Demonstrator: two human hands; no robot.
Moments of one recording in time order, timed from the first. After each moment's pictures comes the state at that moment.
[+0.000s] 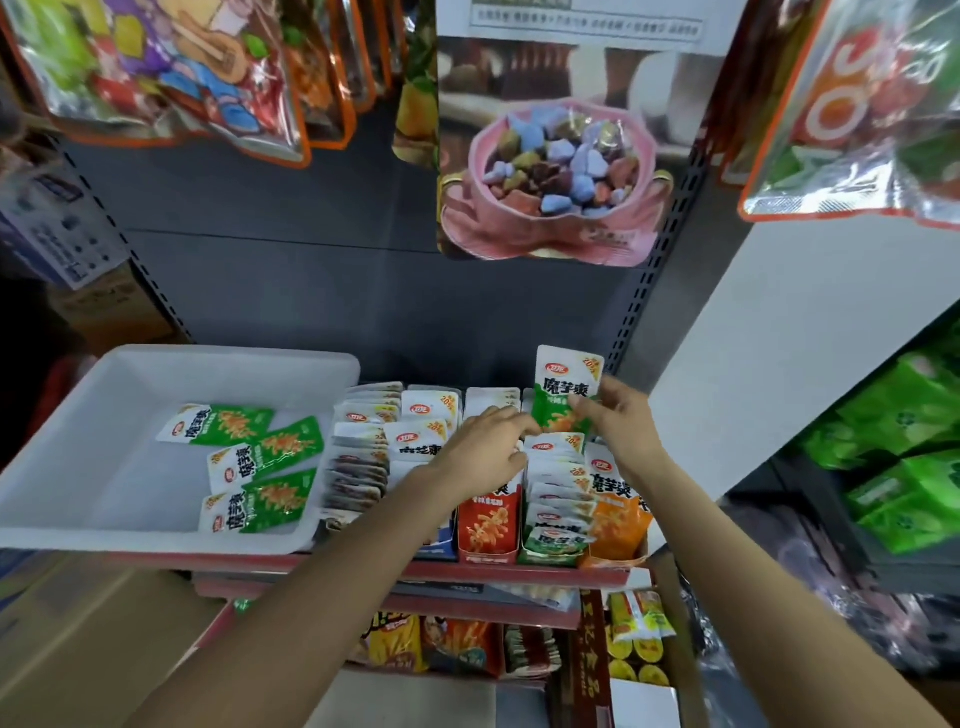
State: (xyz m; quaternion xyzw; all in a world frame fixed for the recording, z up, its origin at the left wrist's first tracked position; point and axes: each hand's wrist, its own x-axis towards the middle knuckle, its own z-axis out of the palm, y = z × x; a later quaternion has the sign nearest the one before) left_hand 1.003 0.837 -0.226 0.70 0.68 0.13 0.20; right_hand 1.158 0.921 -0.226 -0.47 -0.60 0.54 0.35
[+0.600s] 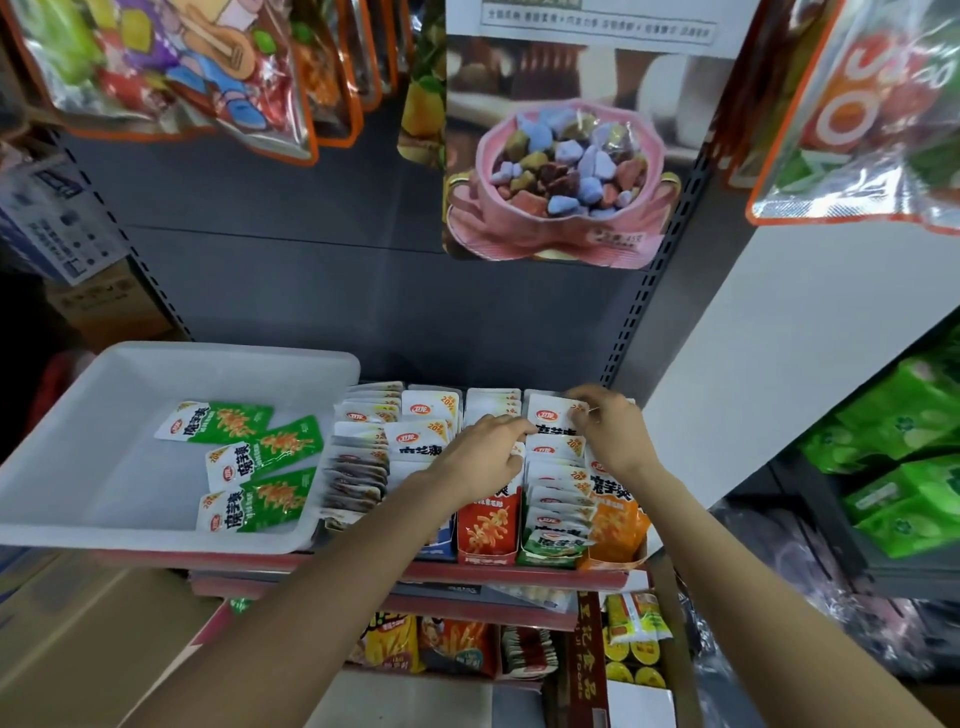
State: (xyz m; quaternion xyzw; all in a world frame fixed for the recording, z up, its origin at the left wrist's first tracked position) left_hand 1.000 0.834 -0.234 0.67 0.69 0.14 0.24; right_hand 1.154 0.919 -0.222 -0.51 -0.79 0.28 0.18
